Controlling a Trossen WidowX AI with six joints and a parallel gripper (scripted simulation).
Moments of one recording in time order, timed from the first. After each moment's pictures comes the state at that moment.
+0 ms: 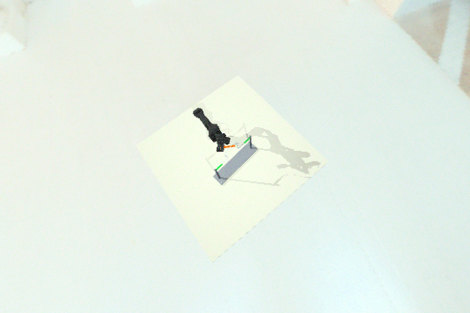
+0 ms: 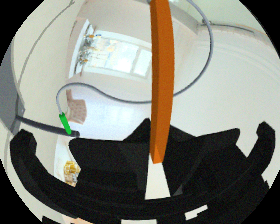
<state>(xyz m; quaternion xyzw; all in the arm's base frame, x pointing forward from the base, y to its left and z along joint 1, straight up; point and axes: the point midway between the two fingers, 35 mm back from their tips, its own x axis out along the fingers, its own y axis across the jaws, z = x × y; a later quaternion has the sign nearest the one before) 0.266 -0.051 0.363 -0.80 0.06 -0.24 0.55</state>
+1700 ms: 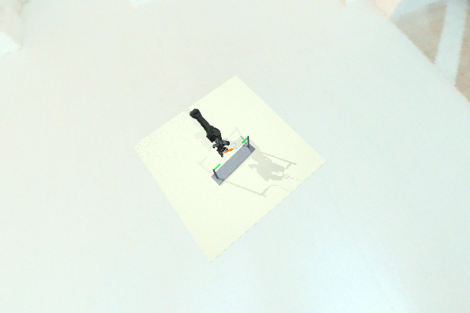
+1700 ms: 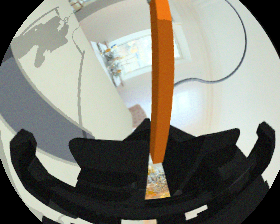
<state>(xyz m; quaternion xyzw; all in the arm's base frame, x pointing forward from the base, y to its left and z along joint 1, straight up) 0.270 -0.056 0.245 -0.56 0.15 -0.17 0.80</state>
